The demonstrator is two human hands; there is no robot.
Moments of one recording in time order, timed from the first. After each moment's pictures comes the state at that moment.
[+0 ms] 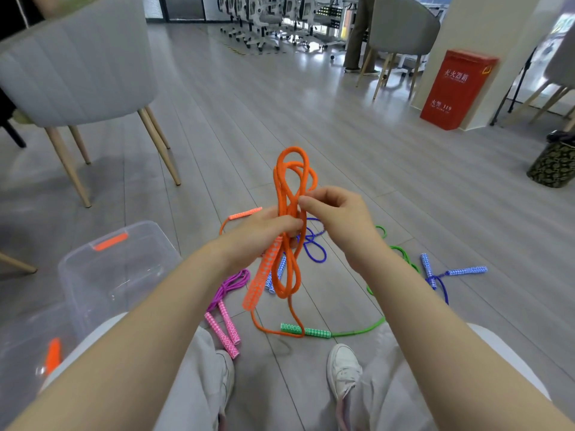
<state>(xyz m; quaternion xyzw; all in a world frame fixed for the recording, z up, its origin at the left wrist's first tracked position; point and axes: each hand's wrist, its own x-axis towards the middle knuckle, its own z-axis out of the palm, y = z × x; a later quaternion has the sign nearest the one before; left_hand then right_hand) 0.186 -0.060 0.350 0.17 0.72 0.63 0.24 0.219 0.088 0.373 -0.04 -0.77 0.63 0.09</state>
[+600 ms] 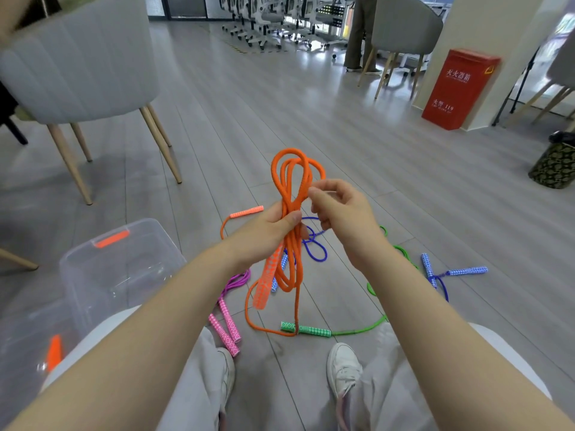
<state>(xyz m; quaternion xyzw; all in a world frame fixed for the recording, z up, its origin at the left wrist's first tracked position) 0.187 -0.058 0.345 0.17 0.76 0.60 0.18 0.216 0.090 0.370 -0.07 -0.74 0.67 0.09</state>
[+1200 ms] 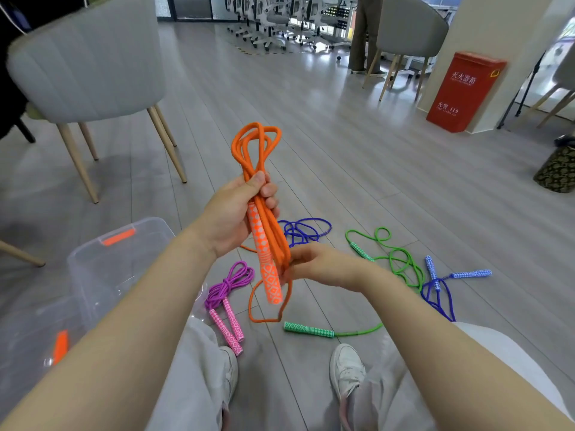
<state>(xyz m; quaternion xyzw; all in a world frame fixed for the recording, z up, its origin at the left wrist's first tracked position) 0.176 -0.091 0.372 0.10 0.50 0.84 0.18 0.217 0.081 0.316 0.11 -0.83 0.47 -0.27</state>
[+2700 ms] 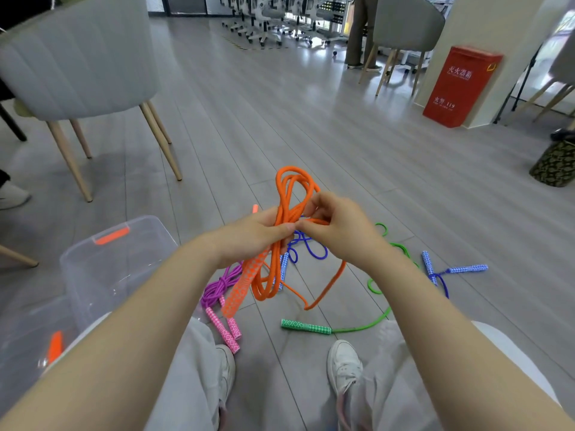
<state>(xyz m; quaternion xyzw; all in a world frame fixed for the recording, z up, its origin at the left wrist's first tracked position) 0.185 -0.081 0.347 0.21 0.78 0.54 0.26 0.217 0.099 0.352 0.07 -0.90 0.42 0.08</state>
